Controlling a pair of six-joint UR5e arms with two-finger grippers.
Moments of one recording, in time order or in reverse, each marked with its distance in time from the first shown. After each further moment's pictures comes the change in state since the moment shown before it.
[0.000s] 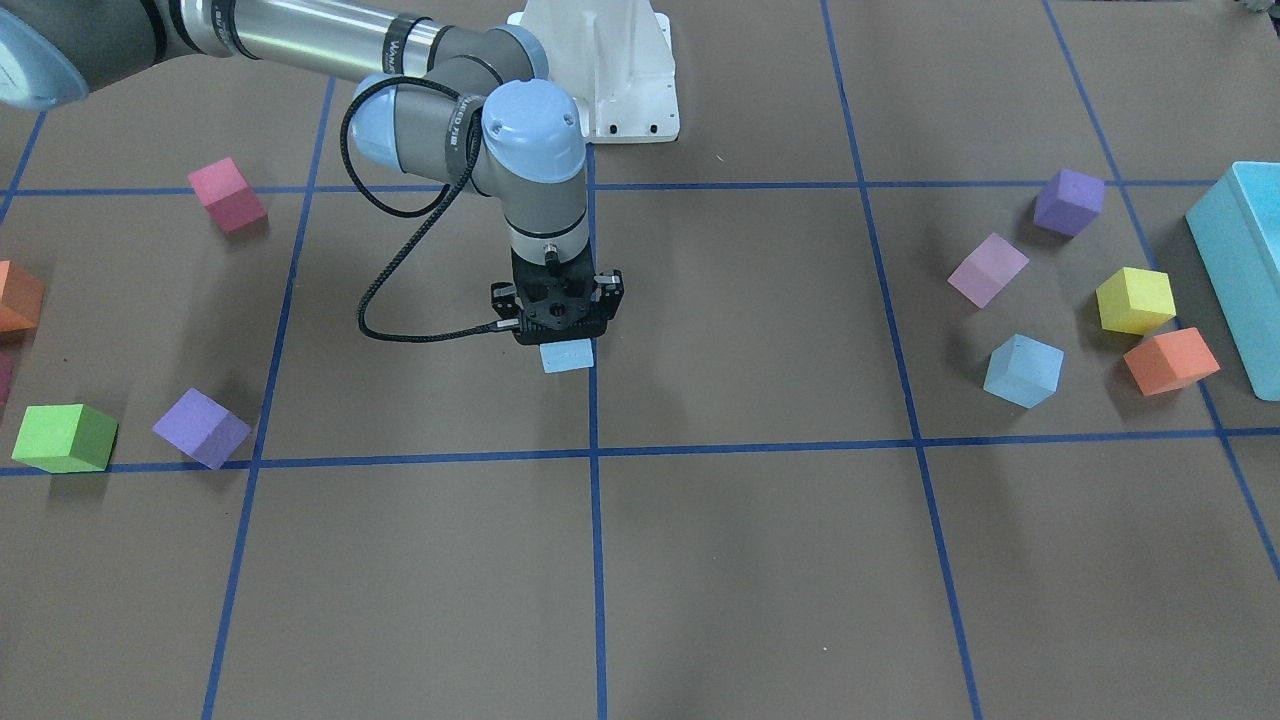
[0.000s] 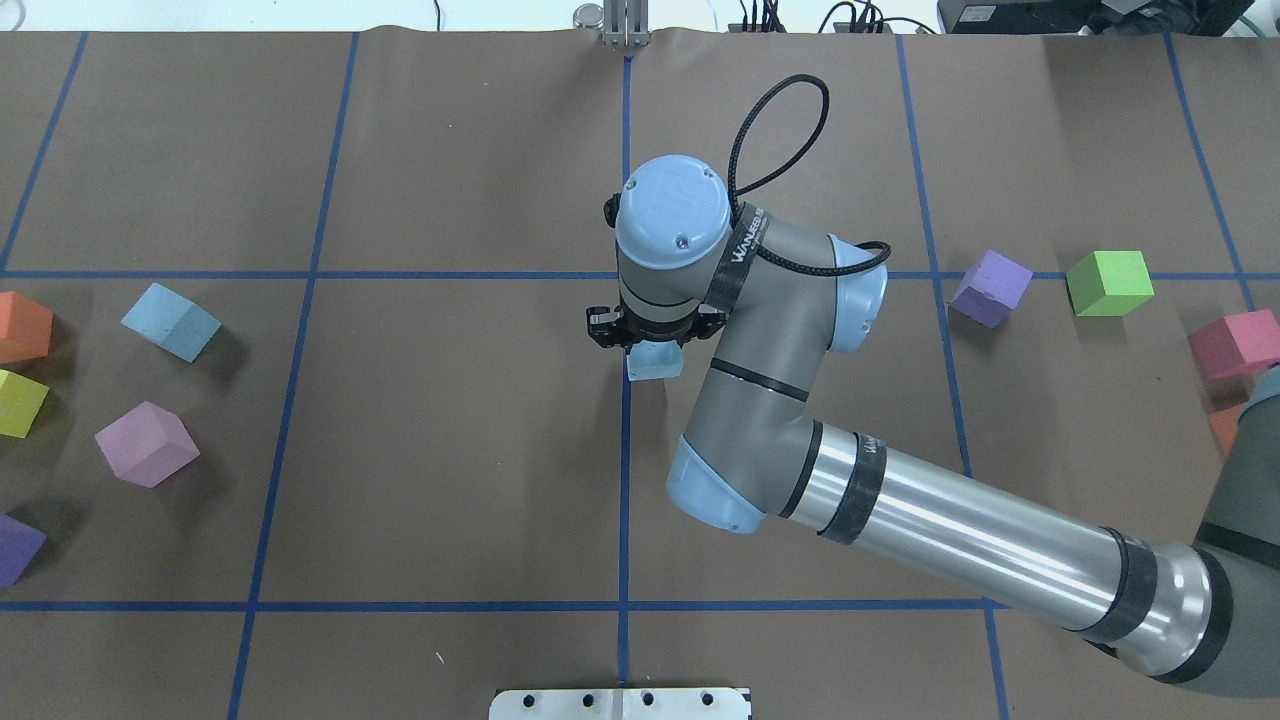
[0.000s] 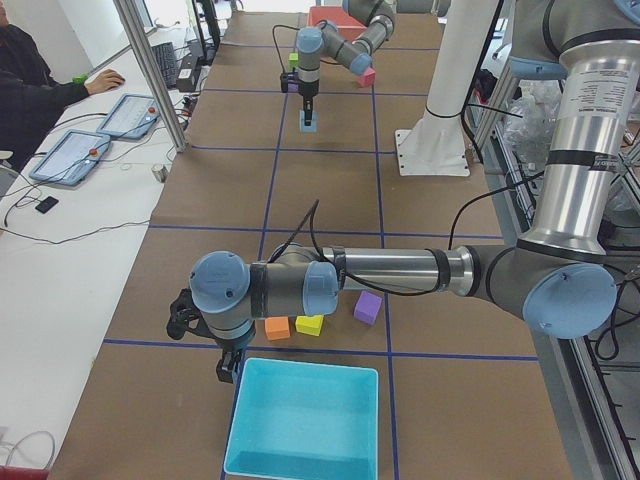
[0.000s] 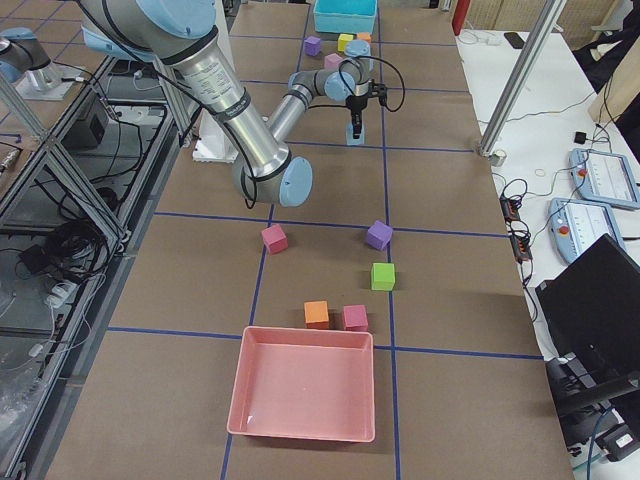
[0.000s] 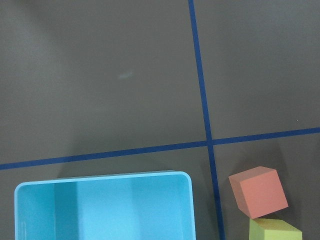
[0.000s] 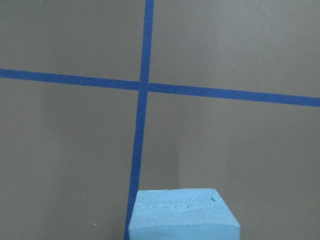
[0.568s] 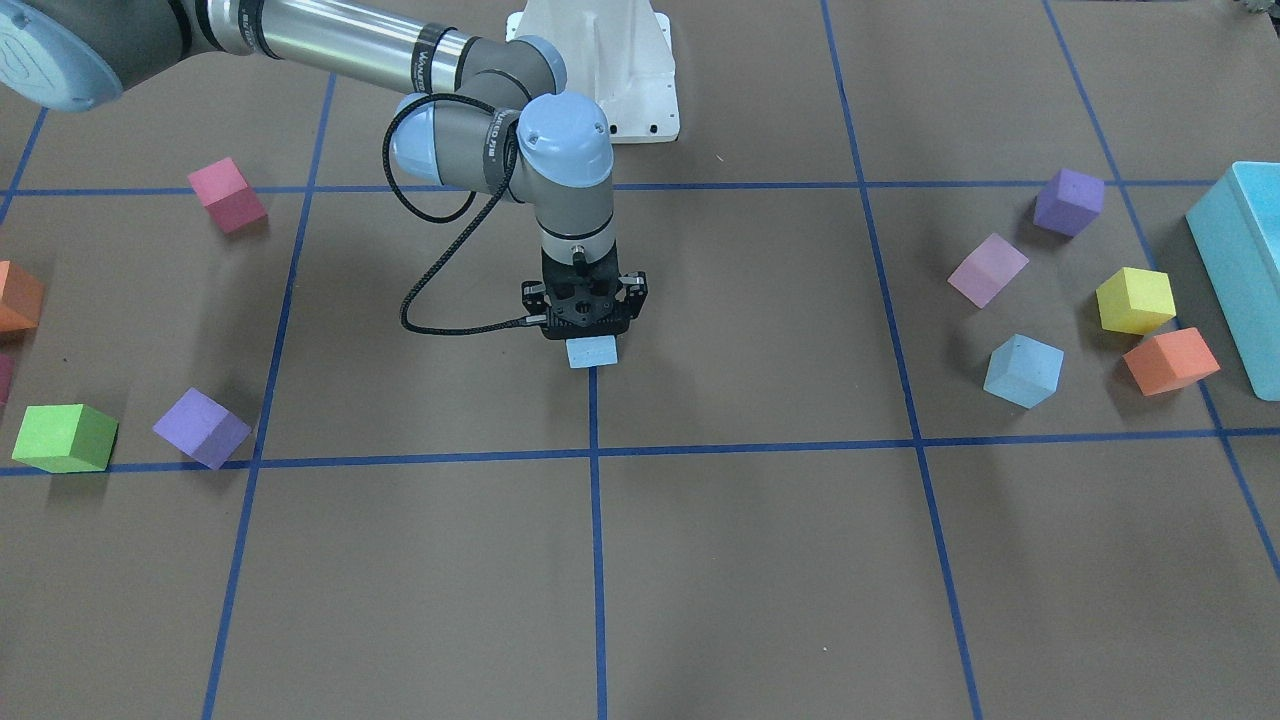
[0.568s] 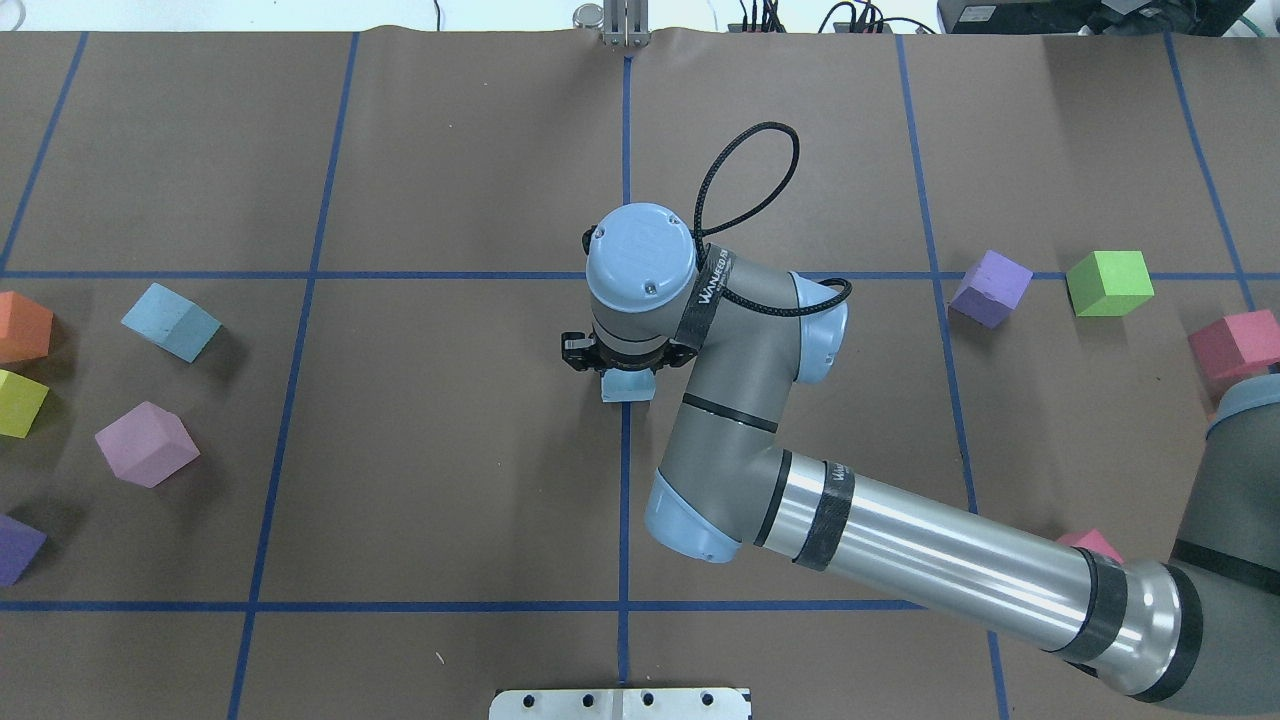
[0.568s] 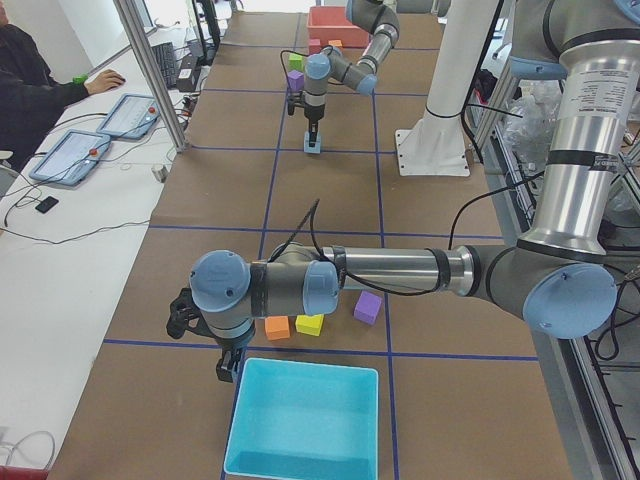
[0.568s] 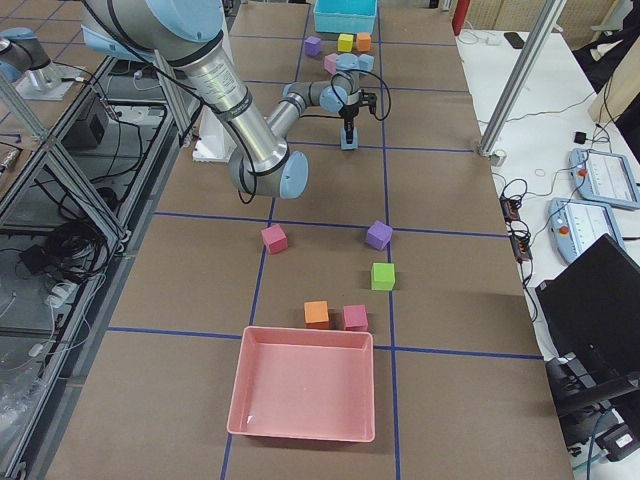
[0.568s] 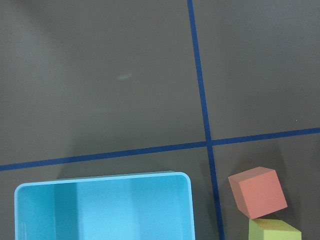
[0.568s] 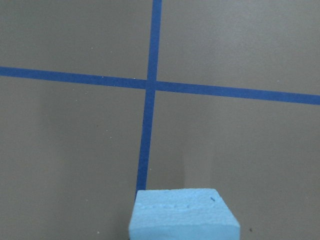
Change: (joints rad) left arm -0.001 0.000 -0.001 0.000 0.000 0.000; right arm -0.042 0.021 -0.045 0.050 -0.019 0.090
